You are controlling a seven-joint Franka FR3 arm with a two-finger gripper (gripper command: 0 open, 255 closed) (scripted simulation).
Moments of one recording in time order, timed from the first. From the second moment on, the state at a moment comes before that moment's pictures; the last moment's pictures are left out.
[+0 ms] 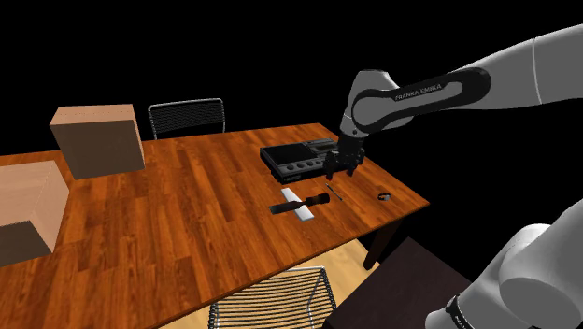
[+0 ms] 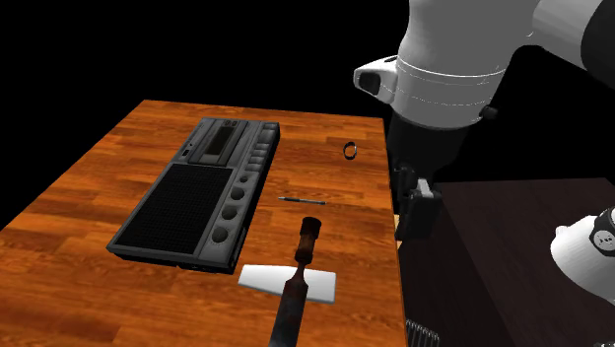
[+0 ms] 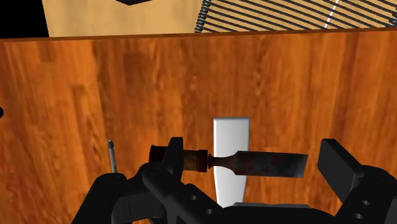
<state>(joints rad) 0.01 -0.13 -0.02 -2.30 0.07 2.14 0.15</state>
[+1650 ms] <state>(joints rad) 0.02 0.77 -0.03 -1.66 0.03 2.40 0.18</state>
